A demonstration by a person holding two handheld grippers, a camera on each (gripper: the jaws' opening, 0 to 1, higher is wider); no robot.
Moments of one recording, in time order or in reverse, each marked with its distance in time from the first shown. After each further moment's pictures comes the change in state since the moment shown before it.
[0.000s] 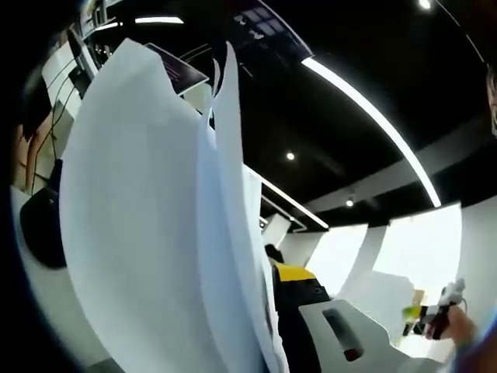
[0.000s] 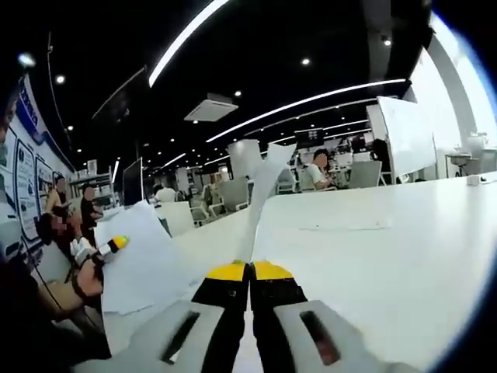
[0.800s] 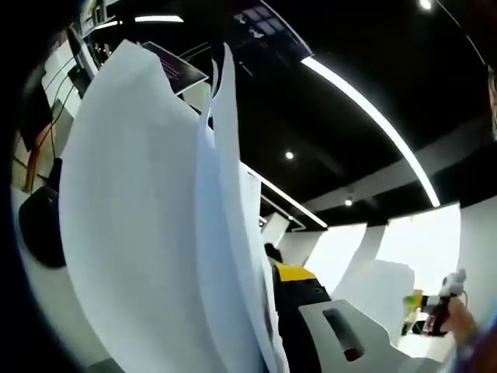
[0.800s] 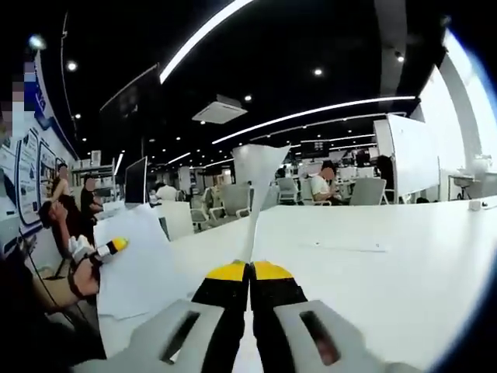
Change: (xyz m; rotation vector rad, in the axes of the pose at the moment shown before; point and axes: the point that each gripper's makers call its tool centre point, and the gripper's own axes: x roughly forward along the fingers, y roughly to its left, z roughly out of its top) left arm -0.001 -0.002 -0.001 -0.004 0.005 -0.007; right arm 0.007 0.006 0.028 -0.083 -0.030 0.012
